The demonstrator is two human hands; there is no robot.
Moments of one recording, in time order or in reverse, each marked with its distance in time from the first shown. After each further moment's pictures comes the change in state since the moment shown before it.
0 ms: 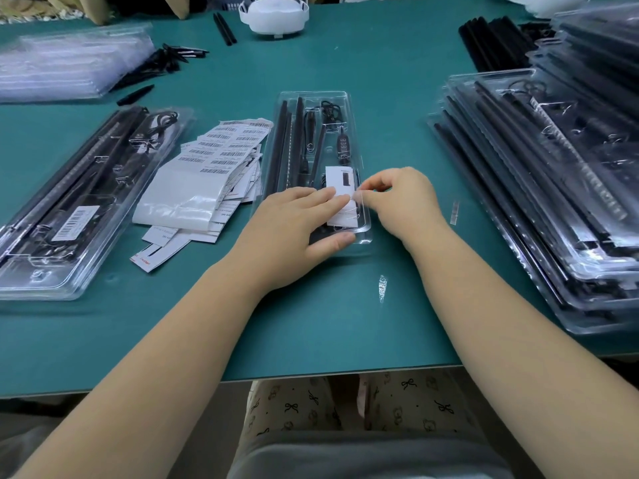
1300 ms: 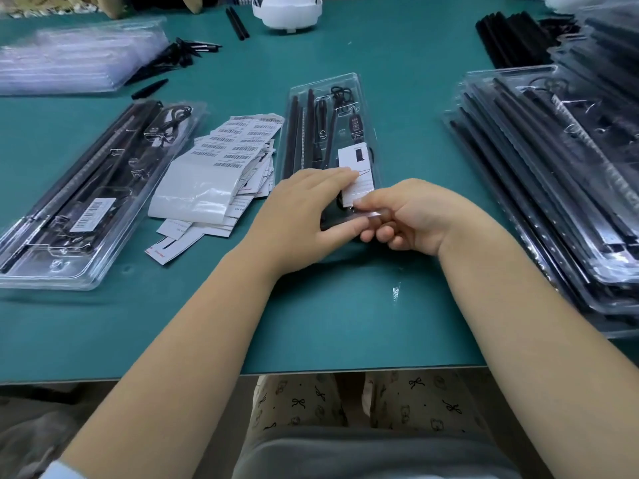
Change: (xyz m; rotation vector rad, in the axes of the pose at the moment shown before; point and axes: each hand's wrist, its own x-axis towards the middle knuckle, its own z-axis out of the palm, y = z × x) left_hand 0.009 -0.007 0.000 -0.127 0.158 0.024; right_hand -0.013 -0.019 -0.015 0.449 -0.586 0.340
